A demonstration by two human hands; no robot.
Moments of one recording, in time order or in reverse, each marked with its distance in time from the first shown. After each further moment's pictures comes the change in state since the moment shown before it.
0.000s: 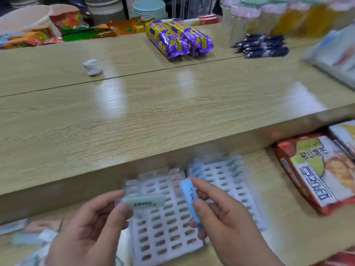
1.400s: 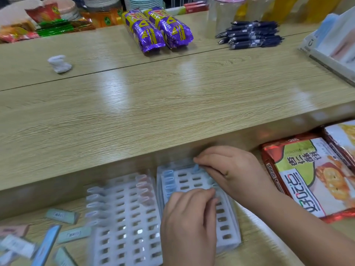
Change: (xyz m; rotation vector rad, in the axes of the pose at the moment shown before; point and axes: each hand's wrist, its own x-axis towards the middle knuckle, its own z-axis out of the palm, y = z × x) left_hand -0.056 -0.025 0.180 0.482 -0.191 0.507; right_hand 0.112 0.021 -0.132 -0.921 0.041 -0.937
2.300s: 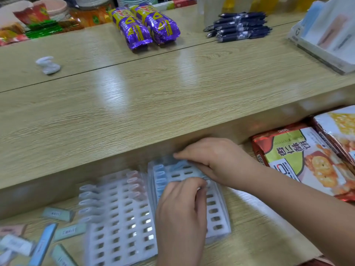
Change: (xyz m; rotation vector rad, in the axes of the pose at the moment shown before) left_hand 0.004 0.006 0.005 0.073 -0.105 -0.065; right_hand 0.015 0.016 -0.004 0.027 -0.261 -0.173
